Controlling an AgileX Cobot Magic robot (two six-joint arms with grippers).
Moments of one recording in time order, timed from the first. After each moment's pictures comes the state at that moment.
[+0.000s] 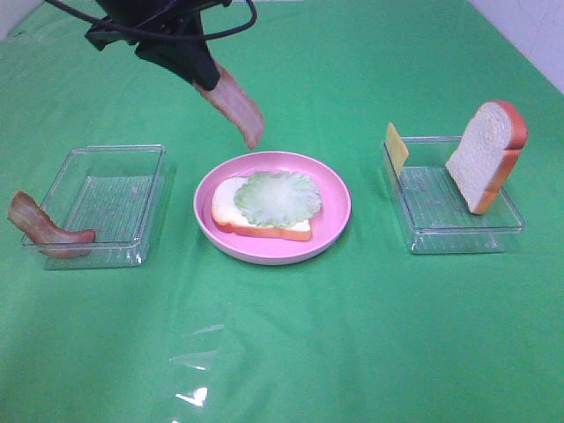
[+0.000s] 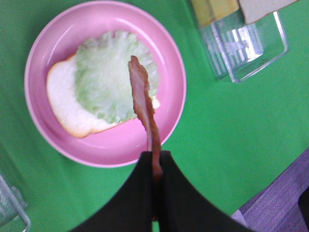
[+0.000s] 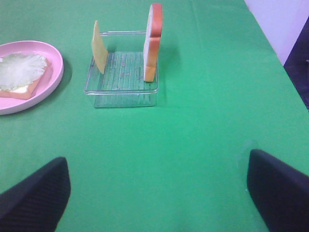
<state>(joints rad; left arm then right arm) -0.38 1.97 -1.85 -0.48 1.16 0.09 0.00 0.00 -0.50 -0.06 1.06 0.00</state>
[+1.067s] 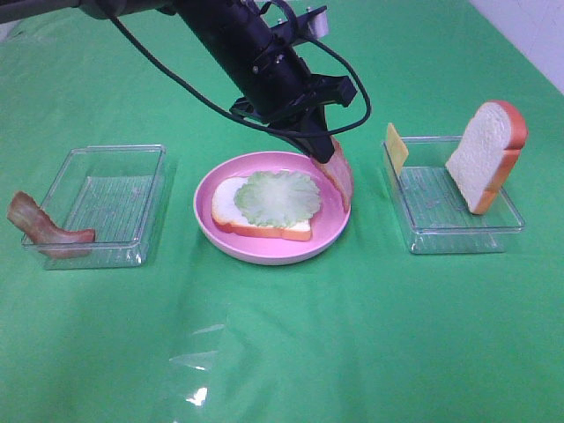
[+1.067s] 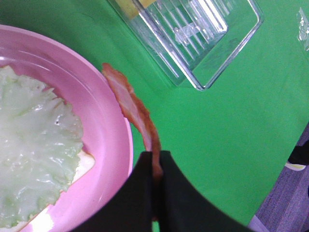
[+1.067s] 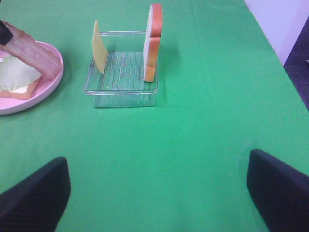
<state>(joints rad) -0.55 2.34 -2.09 -0.60 1.12 0.25 0.00 0.00 -0.50 -0.06 1.06 0.00</state>
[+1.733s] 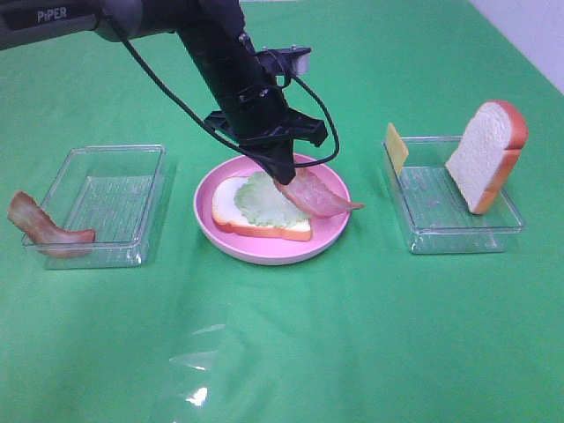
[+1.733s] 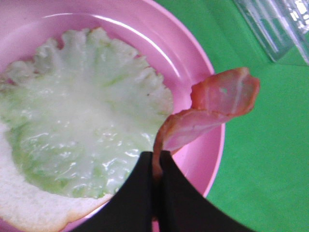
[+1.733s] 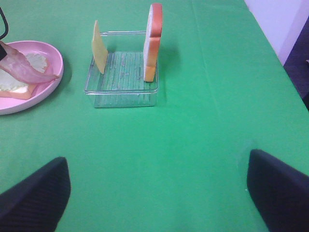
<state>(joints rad) -0.54 2.38 -2.09 -0.36 1.12 0.16 0.00 0.00 -0.50 -0.06 1.06 0.00</state>
